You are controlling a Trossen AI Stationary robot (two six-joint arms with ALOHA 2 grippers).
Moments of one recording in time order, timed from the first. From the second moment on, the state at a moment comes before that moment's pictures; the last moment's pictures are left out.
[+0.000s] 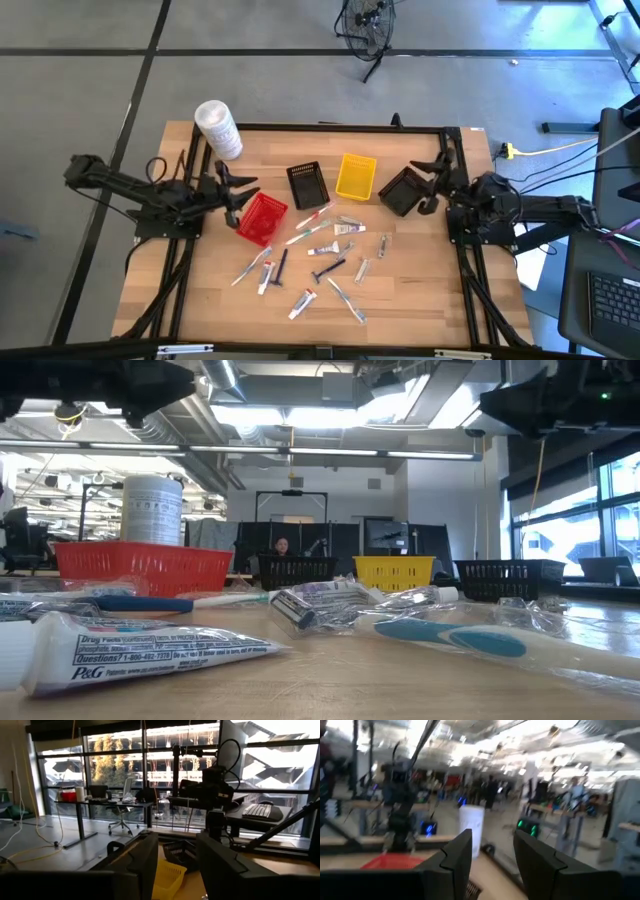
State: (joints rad) left arm -0.26 0.54 0.21 0.52 -0.60 0.08; right arm -0.06 0.32 0.16 0.37 0.27 -0.15
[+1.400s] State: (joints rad) left arm -0.53 1.38 0.93 -0.86 -0.18 -1.28; right arm -0.06 0.95 0.30 0.34 0.07 -0.15
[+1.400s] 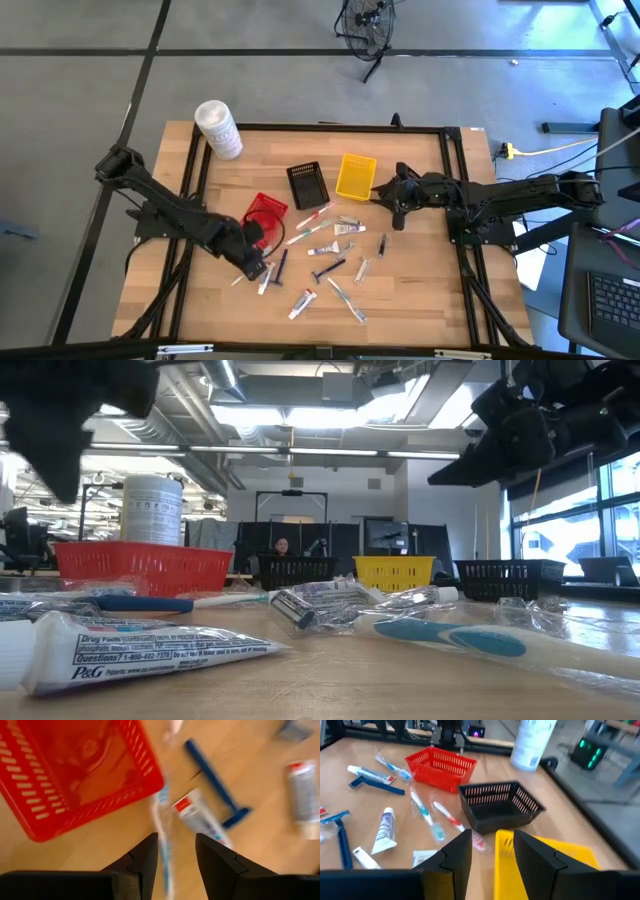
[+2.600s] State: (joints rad) left arm -0.58 1.67 0.89 -0.75 -0.05 -1.25; right arm -0.15 0.95 0.30 0.64 0.22 -0.27
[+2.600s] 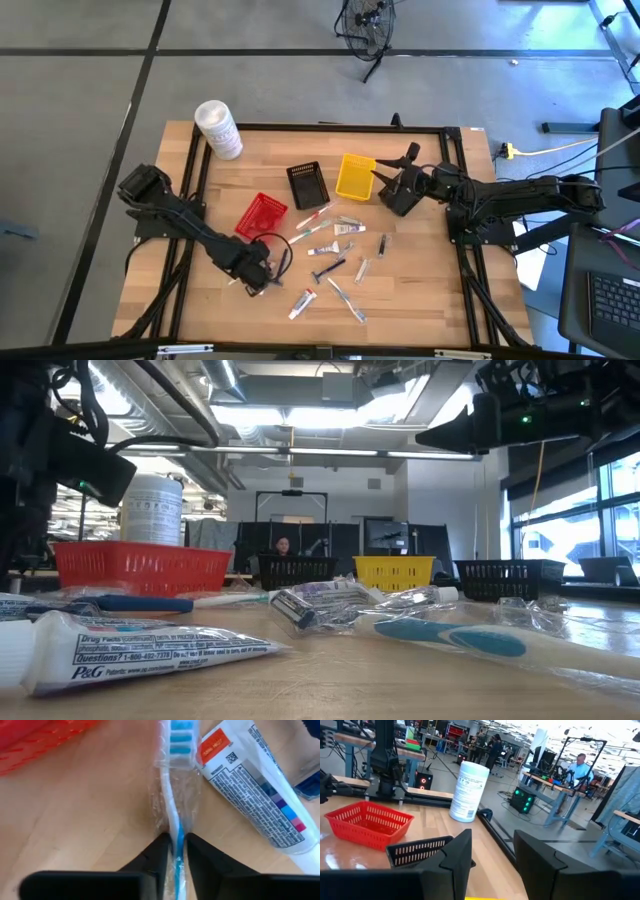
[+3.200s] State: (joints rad) left arm -0.55 1.66 1.12 -0.85 -0.27 -1.07; right arm -0.15 0.95 0.30 0.64 0.22 -0.26
